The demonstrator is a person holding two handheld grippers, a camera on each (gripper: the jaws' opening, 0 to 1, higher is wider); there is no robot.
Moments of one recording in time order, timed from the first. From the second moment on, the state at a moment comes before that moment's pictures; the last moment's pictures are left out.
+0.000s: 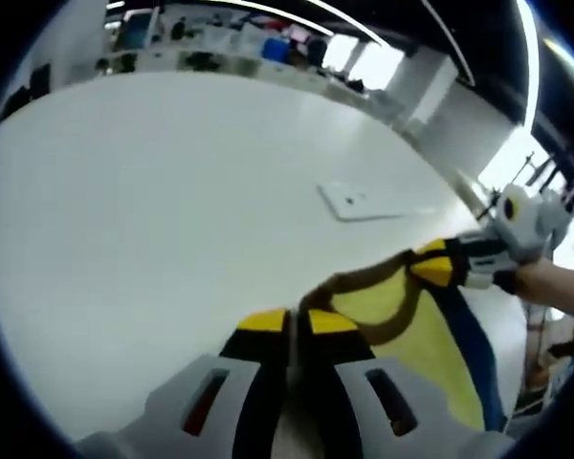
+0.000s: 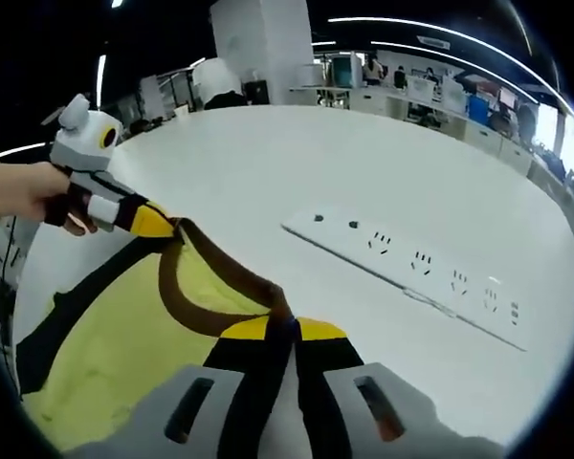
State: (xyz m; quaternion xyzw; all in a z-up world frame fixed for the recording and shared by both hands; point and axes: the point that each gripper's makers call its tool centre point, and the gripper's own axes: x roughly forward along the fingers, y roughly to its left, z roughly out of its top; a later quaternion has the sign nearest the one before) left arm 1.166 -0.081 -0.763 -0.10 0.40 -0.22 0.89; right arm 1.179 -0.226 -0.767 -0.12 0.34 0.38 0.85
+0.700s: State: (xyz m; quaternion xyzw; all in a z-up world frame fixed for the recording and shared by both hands) left arm 1.167 -0.072 -0.736 -0.14 0.38 -0.20 0.89; right arm 1.186 -0.246 -0.719 -0.12 0.31 0.34 0.88
